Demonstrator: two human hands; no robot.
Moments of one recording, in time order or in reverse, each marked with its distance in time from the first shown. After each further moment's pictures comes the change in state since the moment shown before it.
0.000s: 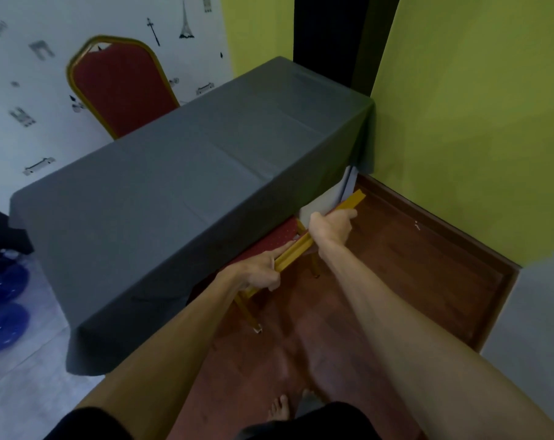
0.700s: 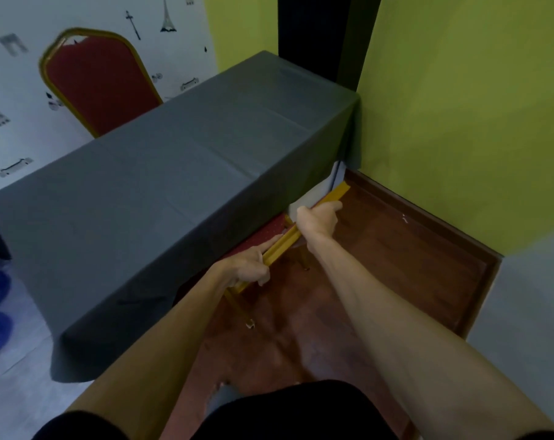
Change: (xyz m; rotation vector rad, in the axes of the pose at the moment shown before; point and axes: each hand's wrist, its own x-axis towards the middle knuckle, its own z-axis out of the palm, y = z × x) left_hand 0.017 -0.004 -0.006 -0.094 0.004 -0.001; right_hand 0.015 0.001 0.006 -0.032 -0.023 -0.018
